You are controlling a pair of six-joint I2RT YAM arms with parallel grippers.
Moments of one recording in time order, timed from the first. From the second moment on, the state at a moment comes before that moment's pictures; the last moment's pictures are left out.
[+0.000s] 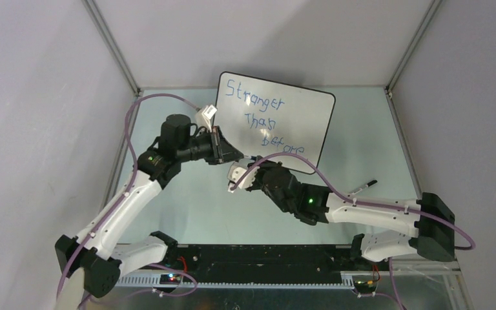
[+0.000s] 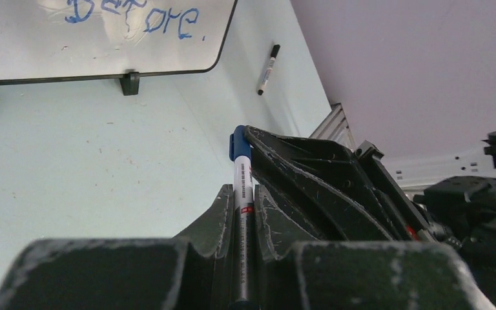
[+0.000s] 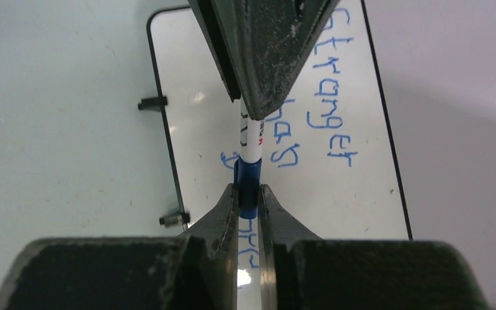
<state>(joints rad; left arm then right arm) -0.46 1.07 1.03 -0.40 0.59 -0.63 1.23 1.28 0.92 0.10 0.57 -0.75</state>
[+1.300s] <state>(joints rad) -0.51 1.15 1.00 -0.49 0.58 -0.59 1.14 0.89 0.86 0.01 0.25 -0.46</state>
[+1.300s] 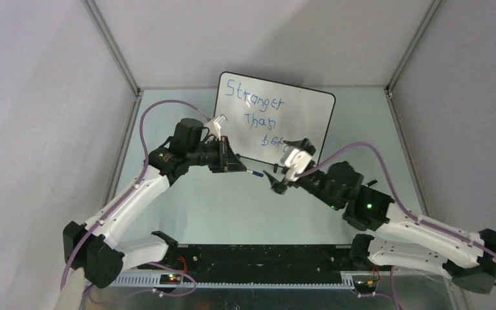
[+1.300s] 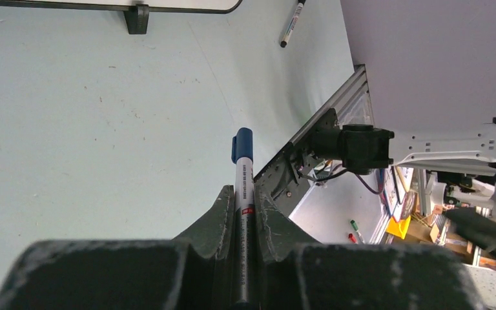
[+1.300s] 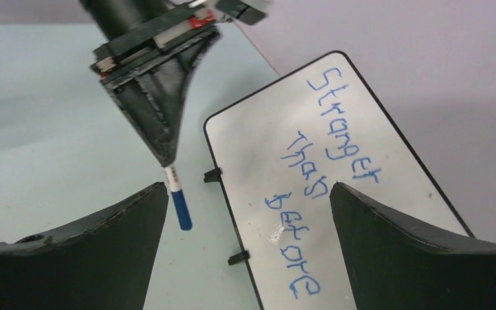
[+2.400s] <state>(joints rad) -0.70 1.44 0.99 -0.74 -0.23 -0.48 0.73 0.59 0.76 -0.40 -0.05 0.14</state>
